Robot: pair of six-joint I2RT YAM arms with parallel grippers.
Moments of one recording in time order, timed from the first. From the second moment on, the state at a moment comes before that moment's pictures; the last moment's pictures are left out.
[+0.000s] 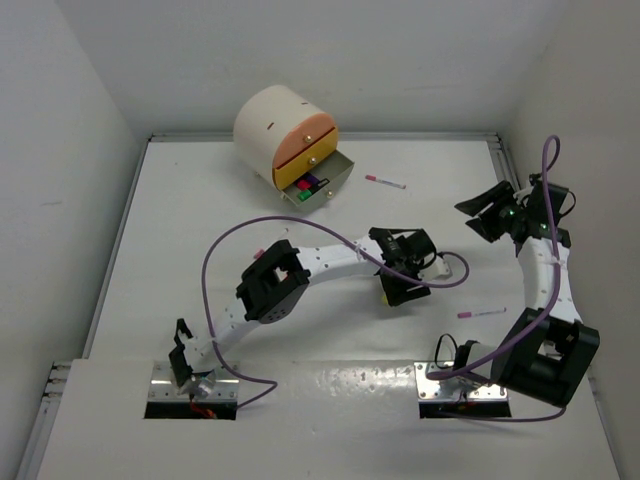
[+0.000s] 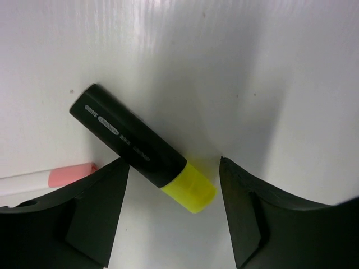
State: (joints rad) left arm -1.10 2.38 2.00 -0.74 0.11 0.24; right arm -0.41 1.25 0.87 -0.35 -0.54 0.64
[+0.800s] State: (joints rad) left arm -1.07 2.33 1.90 -0.64 0.09 0.23; right arm -0.41 1.27 0.87 -0.35 -0.55 0.63
